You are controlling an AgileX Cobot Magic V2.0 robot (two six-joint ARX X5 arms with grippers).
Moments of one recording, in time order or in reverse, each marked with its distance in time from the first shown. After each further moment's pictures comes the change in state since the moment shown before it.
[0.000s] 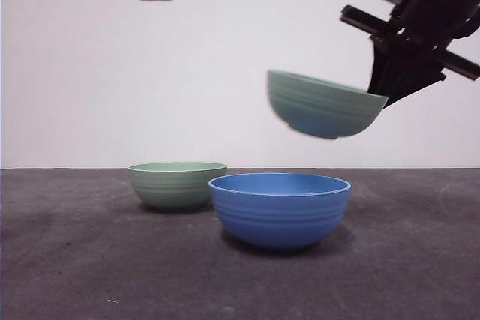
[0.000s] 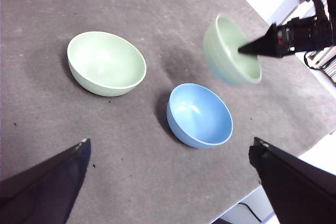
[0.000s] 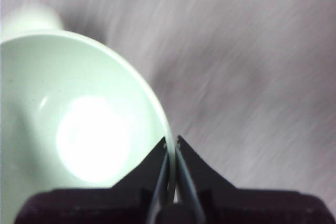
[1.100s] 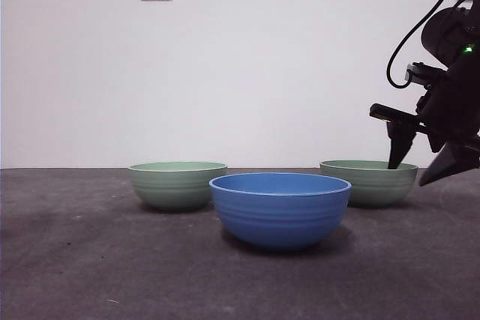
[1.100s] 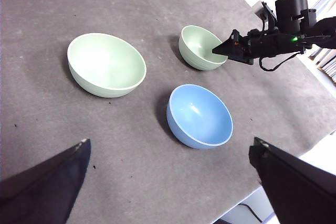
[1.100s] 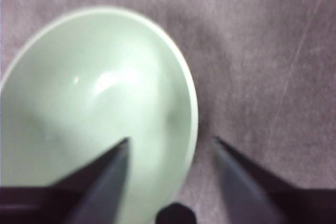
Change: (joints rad) left arm 0.000 -0.007 0.000 0.001 0.000 0.000; right arm -0.219 0.323 -0.023 0.380 0.055 0.082
